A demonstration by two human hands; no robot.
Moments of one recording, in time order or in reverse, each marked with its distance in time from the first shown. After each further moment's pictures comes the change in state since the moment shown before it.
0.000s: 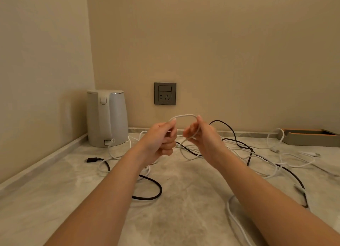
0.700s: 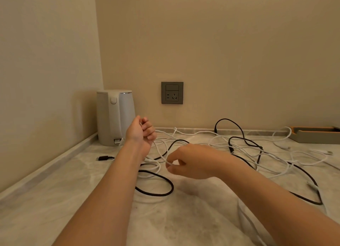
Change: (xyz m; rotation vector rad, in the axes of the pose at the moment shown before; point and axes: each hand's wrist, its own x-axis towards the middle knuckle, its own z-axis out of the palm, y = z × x) left_hand 0.003 0.002 -0.053 -0.662 0.465 0.062; right_hand -0.056 -0.027 0.045 -1.593 -0.685 -0.301
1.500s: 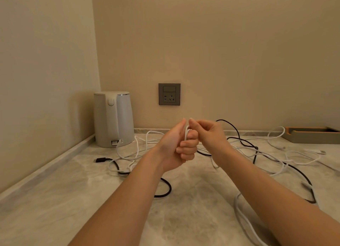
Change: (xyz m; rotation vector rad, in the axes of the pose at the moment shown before) left_hand -0.042 -0.042 0.045 0.324 -0.593 -0.447; right_hand 0.016 0.047 0.013 1.227 0.815 0.223
